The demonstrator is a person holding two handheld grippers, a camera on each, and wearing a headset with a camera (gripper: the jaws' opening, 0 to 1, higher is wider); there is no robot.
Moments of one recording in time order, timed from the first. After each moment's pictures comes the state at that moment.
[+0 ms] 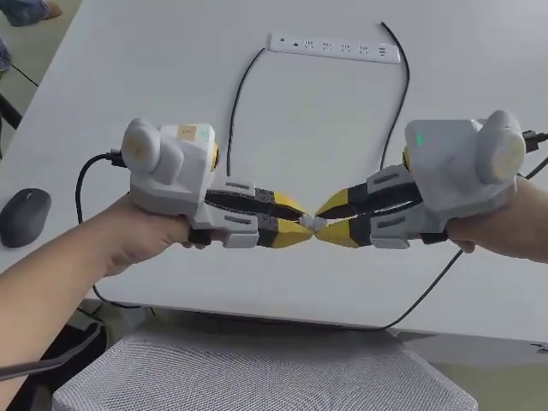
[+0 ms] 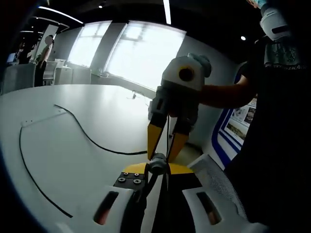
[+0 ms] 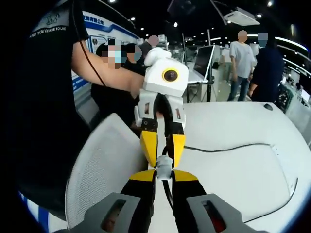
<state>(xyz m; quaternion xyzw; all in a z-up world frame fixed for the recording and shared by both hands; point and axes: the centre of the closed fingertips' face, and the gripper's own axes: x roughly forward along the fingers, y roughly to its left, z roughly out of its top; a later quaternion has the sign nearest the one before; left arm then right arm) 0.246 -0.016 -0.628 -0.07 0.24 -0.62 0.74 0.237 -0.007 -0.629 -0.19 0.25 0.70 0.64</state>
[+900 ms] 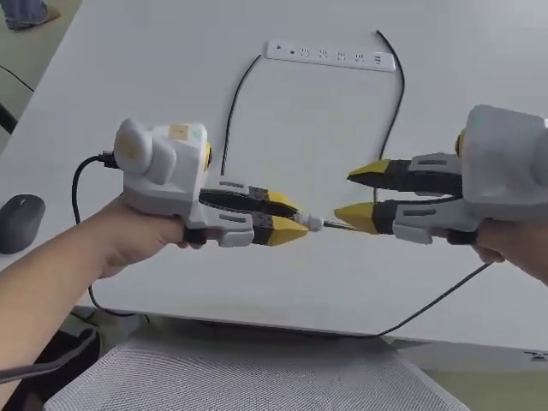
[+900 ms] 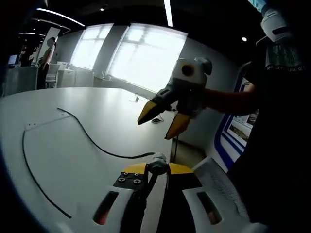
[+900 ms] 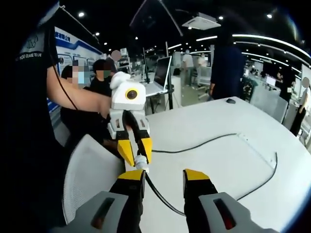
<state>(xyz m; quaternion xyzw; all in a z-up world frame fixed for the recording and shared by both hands) 0.257 -0.015 -0.622 -0.07 0.23 -0.61 0.75 0.282 -0.047 -0.599 -0.13 0.25 0.56 0.78</state>
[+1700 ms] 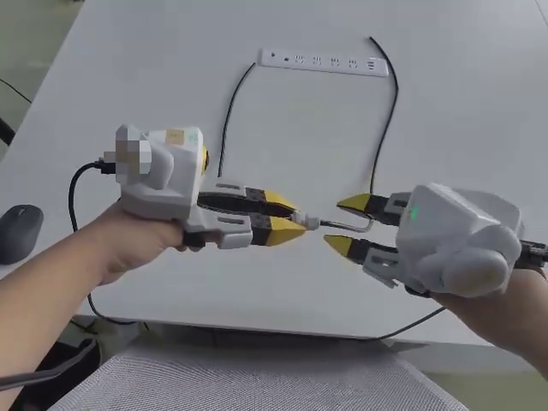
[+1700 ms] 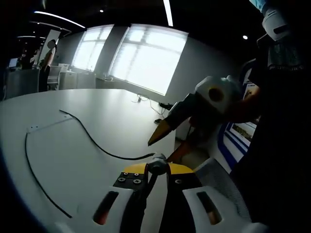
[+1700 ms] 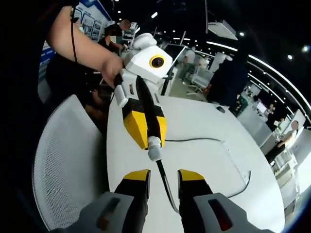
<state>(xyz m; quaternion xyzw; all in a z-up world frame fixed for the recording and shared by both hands) 0.262 -0.017 -0.620 -0.06 0.22 -0.60 0.76 0.262 -0.031 -0.633 -0.31 0.19 0.52 0.77</state>
